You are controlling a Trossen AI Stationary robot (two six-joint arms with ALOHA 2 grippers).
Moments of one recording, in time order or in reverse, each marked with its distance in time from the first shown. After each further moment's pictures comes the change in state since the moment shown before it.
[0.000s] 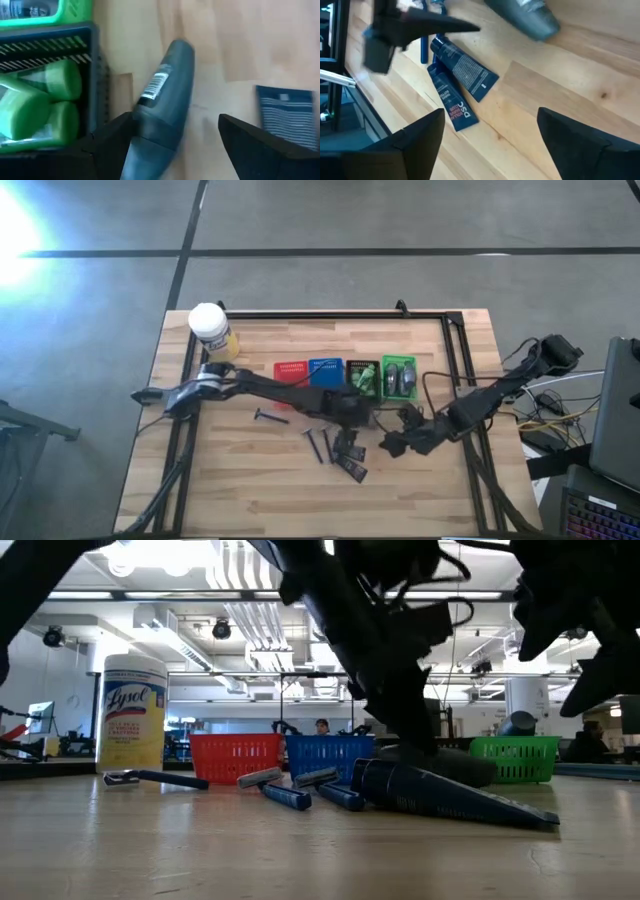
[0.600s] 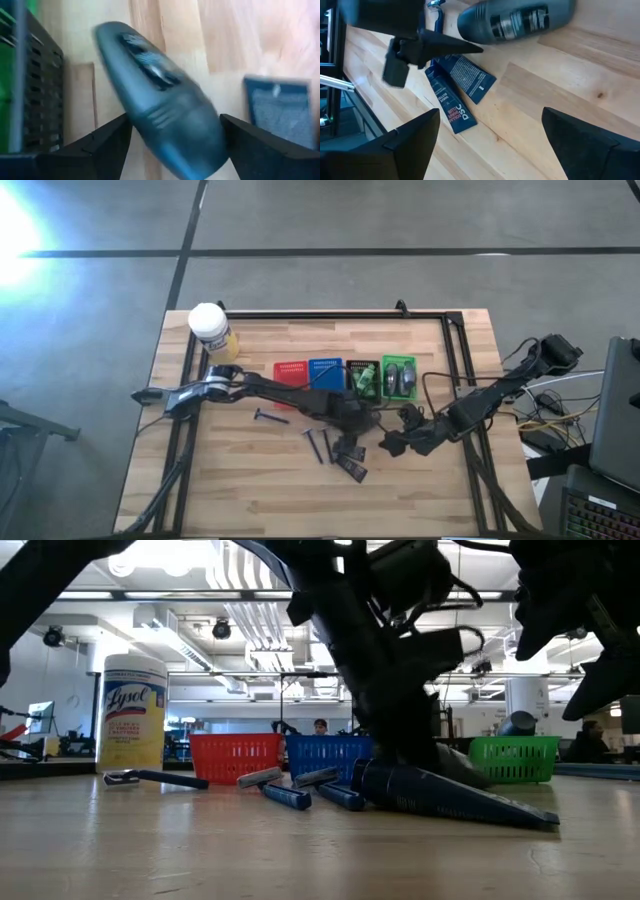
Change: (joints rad) left arm 0.004 0.062 0.037 -0.002 0.087 -0.019; right arm 0.007 0.000 0.000 -0.010 0.013 0.023
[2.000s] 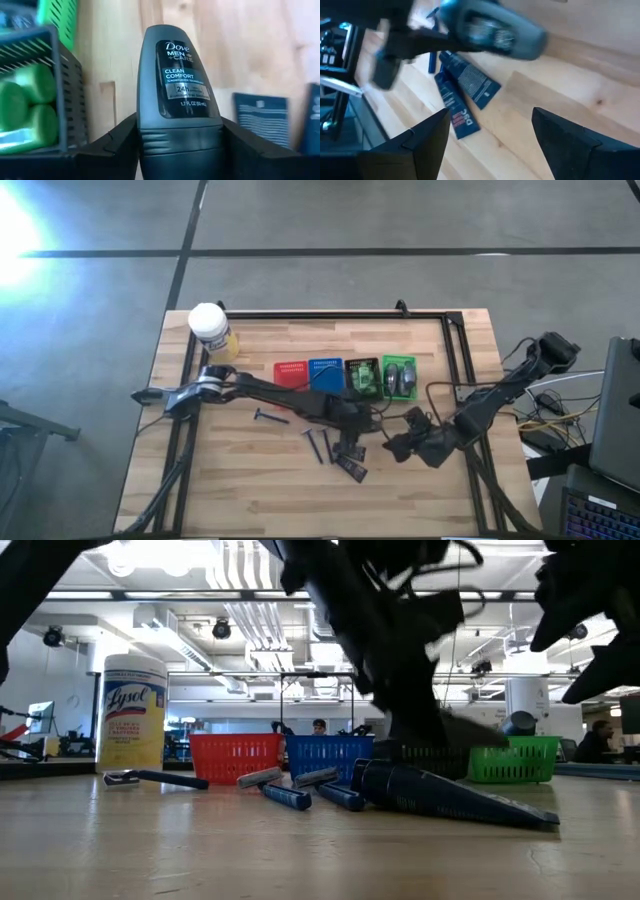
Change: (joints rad) left arm -0.032 -0.058 0.004 -0.008 -0.098 0.001; right arm 0.115 -0.002 0.000 -0.011 0.186 0.037
